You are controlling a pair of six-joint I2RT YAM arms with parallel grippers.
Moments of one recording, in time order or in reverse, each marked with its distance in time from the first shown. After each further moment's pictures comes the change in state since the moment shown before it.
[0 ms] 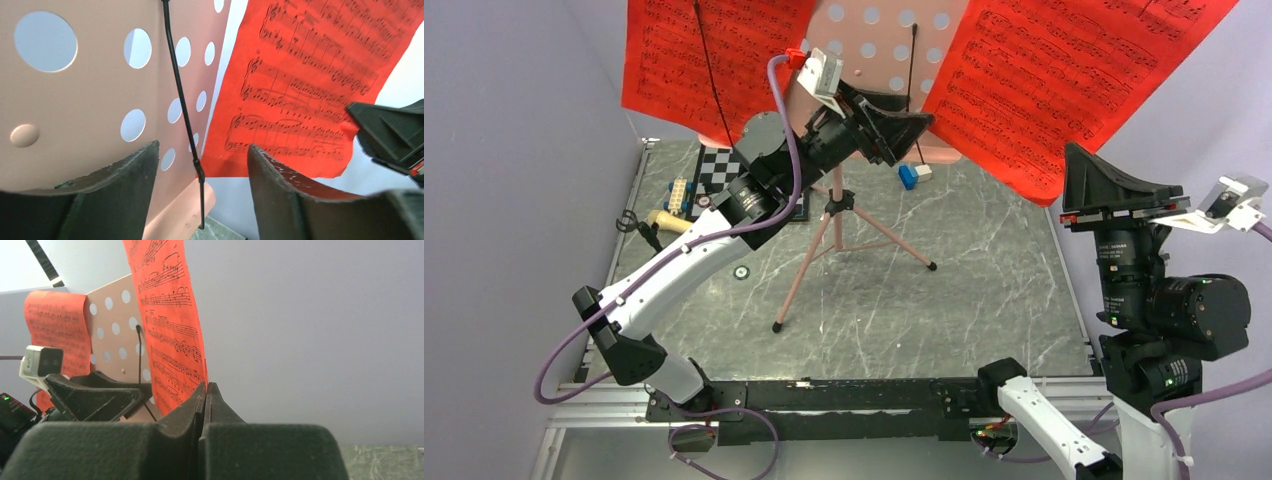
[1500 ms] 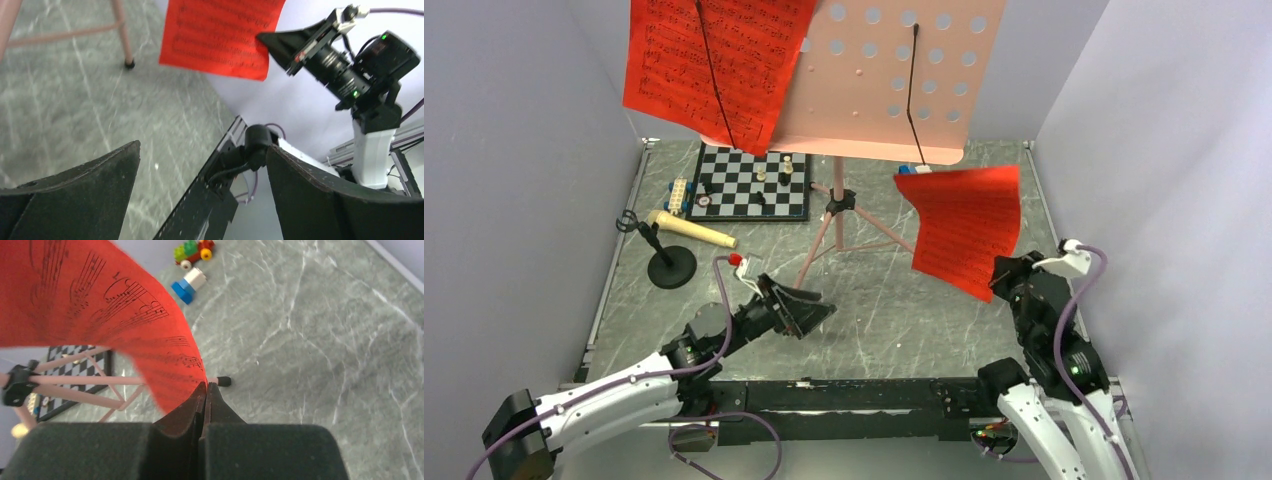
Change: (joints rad) left arm -0.070 -0.914 -1.543 0.322 -0.093 -0.450; right arm 0.011 -0.358 -0.742 -0.396 0.326 0.315
